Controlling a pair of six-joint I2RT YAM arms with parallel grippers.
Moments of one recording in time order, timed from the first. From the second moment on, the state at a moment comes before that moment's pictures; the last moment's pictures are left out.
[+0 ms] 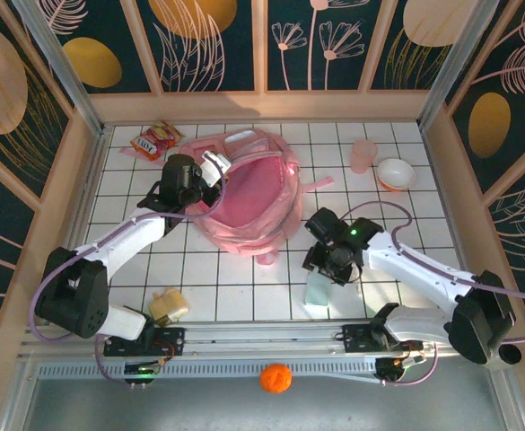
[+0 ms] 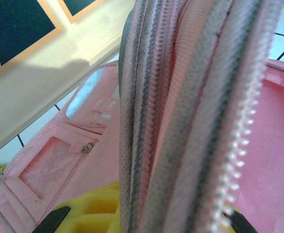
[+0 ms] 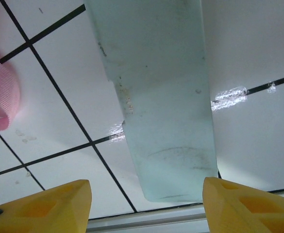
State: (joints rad) left arm -0.41 1.44 0.91 0.06 0.17 0.36; right arm 0.78 1.21 0.84 -1.01 -0.08 1.15
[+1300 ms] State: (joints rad) left arm -0.41 1.43 0.91 0.06 0.18 0.29; right arm 0.71 1.47 0.84 -0.95 -0.05 0.89
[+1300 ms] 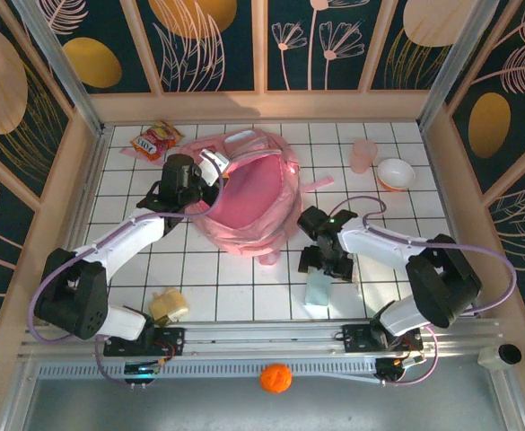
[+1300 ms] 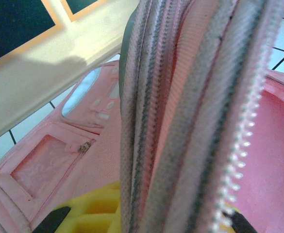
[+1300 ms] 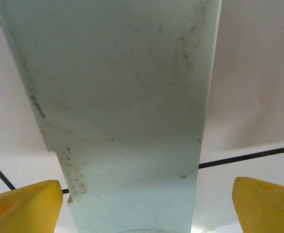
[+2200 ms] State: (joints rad) left arm -0.41 1.39 0.88 0.06 0.20 0.28; right arm 0.70 1.55 0.82 -0.85 -0.05 0.81
